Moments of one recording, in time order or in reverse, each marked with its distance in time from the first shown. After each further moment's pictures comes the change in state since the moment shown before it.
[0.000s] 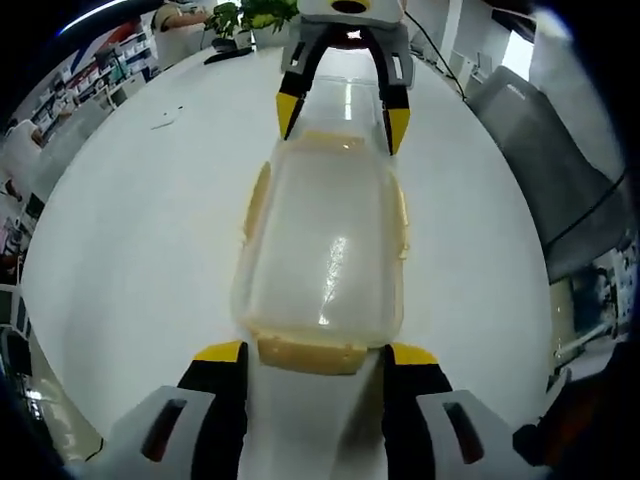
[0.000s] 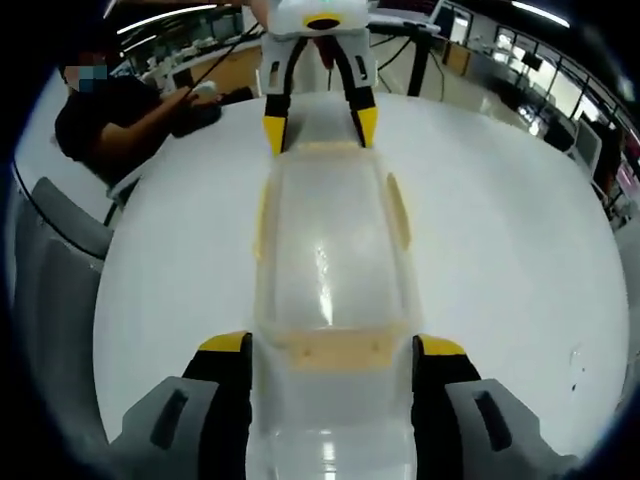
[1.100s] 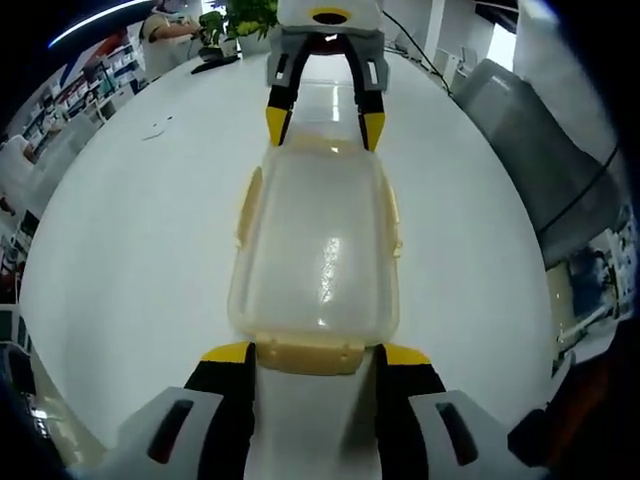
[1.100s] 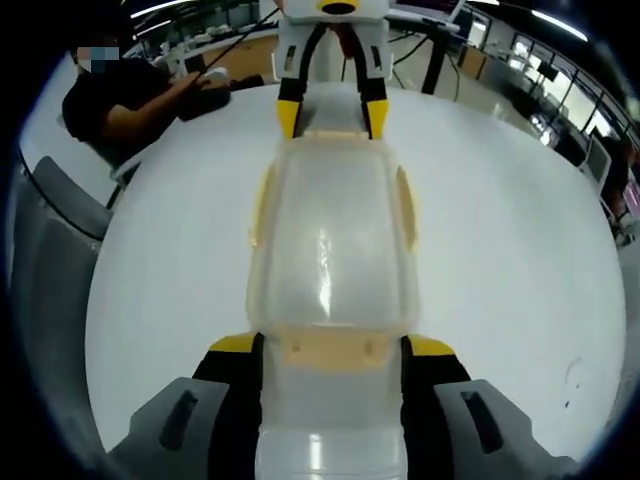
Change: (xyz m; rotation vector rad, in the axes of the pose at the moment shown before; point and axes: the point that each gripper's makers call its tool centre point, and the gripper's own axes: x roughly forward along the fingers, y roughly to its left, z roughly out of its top) left arm -0.004 -0.004 0.002 0.062 -0.018 -0.031; right arm 0.006 -0.009 -0.001 -0.056 0.020 0.016
